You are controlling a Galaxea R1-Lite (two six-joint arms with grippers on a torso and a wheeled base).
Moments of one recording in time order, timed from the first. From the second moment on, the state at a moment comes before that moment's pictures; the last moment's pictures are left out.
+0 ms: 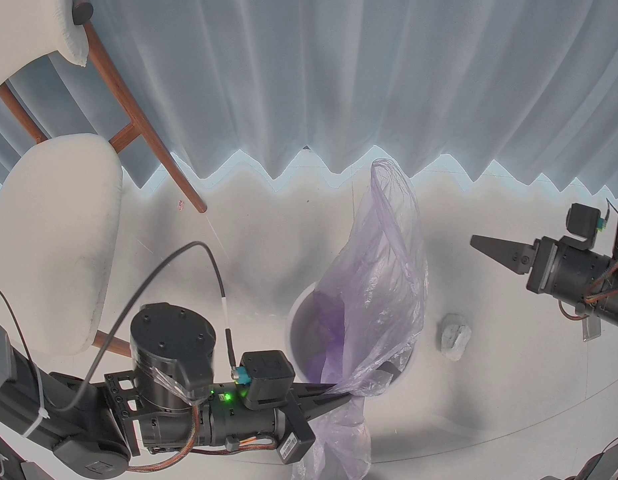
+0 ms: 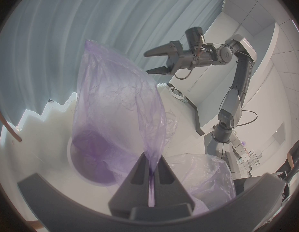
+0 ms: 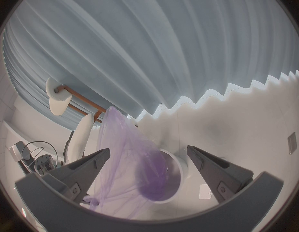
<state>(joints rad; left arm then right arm) -0.86 1.72 -0.48 -0.89 -0.27 0.09 0.43 1.32 -0.63 -0.45 0.12 0.38</state>
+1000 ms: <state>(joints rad) -0.87 1.73 -0.46 -0.90 -0.27 0.10 0.52 1.55 -0.85 -0.46 0.09 0.29</state>
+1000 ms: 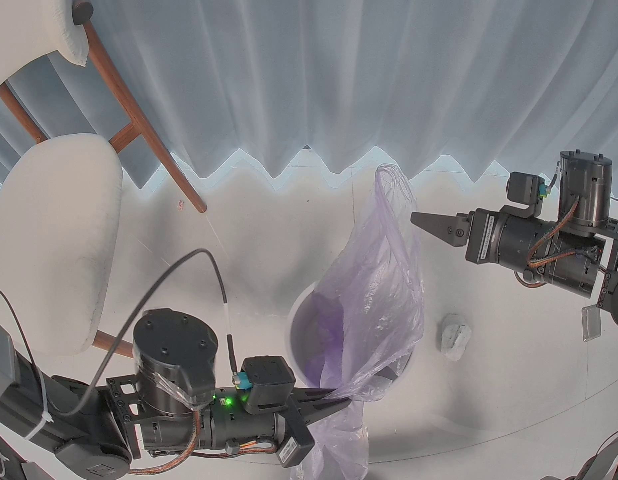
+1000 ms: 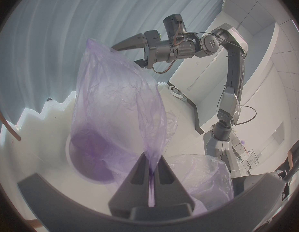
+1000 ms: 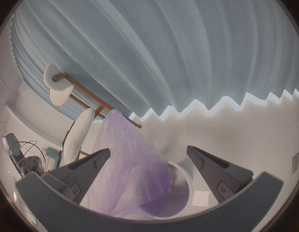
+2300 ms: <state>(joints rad) -0.86 1.73 -0.46 -0.90 -0.27 0.09 0.50 1.59 -0.78 -0.46 0.09 0.26</state>
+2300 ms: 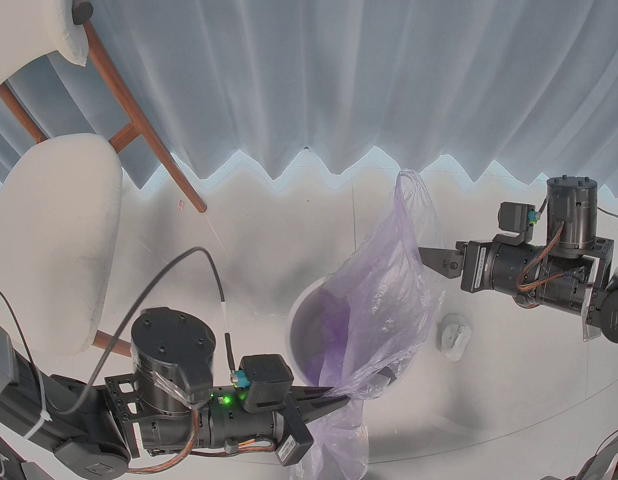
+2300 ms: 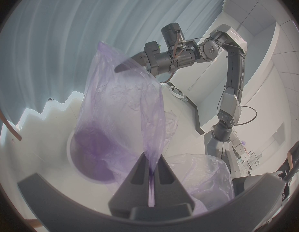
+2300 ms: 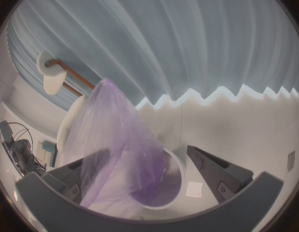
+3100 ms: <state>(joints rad) -0.87 1.73 -0.45 -0.90 -0.28 0.09 0.56 1.64 -0.73 -0.54 0.09 0.26</state>
